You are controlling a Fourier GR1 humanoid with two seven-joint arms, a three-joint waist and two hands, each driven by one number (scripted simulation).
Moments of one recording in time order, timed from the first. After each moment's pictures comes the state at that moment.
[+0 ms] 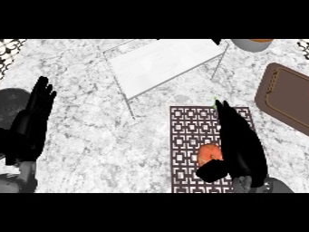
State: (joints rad) left arm -0.09 0.38 -0.16 -1.65 0.22 0.37 0.10; right arm -0.28 -0.33 0.59 -1.87 0.70 0.06 1.18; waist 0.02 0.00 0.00
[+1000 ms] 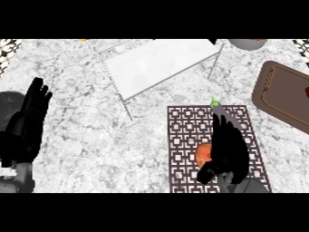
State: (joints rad) left arm -0.07 0.36 -0.12 -1.66 0.19 0.35 0.11; right arm -0.17 -0.17 0.54 -1.67 0.89 0.16 1.13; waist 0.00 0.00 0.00
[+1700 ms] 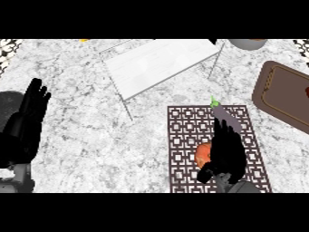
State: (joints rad) left arm -0.06 0.31 -0.06 -1.68 0.14 0.28 0.13; right arm -0.10 -0.08 0.45 -1.57 1.02 0.12 1.02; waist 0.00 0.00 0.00
